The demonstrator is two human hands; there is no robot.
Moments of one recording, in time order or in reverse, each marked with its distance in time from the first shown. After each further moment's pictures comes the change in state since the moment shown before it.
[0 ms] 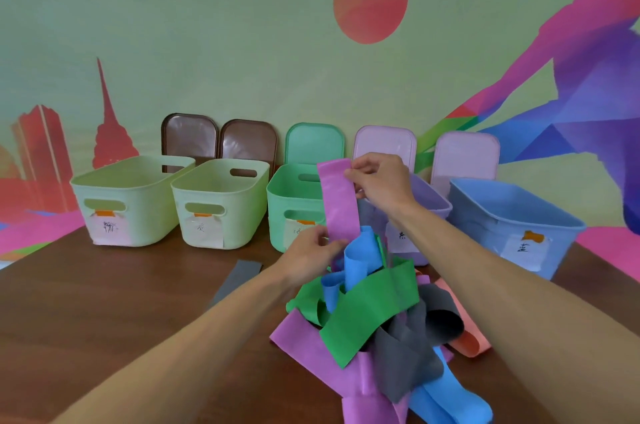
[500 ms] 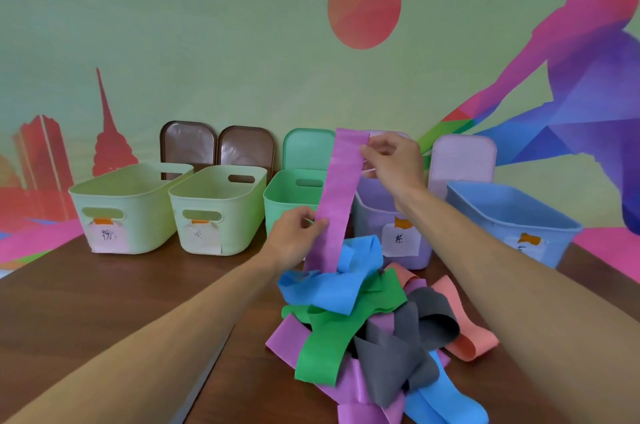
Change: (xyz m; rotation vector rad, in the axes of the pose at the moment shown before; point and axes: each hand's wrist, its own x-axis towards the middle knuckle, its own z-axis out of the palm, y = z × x) left_hand 0.014 0.014 -0.021 0.121 0.190 0.100; right_hand 0.014 -0.014 -0.020 0.191 0.167 -0.023
